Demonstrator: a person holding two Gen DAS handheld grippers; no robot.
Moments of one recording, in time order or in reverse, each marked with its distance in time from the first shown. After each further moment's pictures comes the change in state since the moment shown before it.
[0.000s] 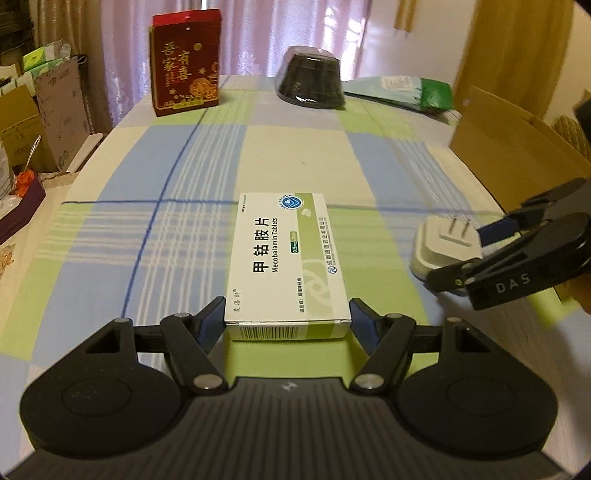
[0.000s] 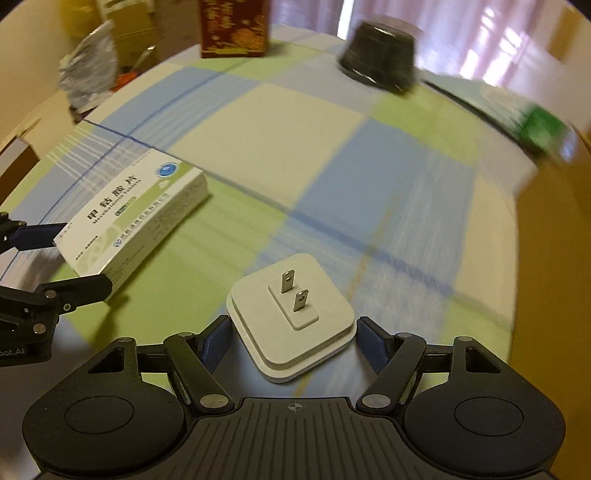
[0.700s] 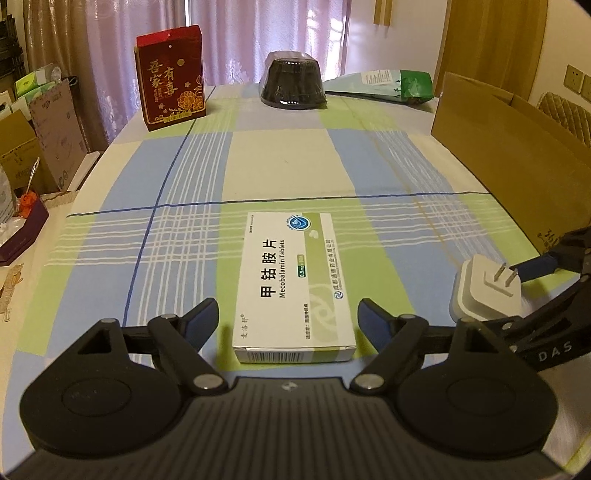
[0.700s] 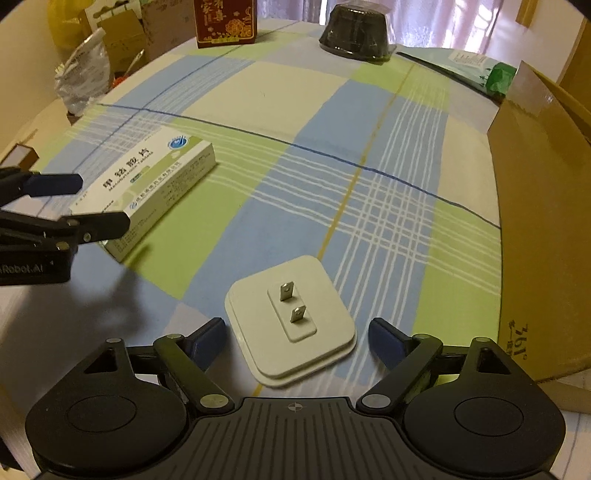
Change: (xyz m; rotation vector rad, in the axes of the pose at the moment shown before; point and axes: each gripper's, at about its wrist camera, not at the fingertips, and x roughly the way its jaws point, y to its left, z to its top) left arm -0.015 -0.017 -0.006 0.071 -0.013 0.020; right arm -0.025 0.008 -0.062 0.073 -0.013 0.014
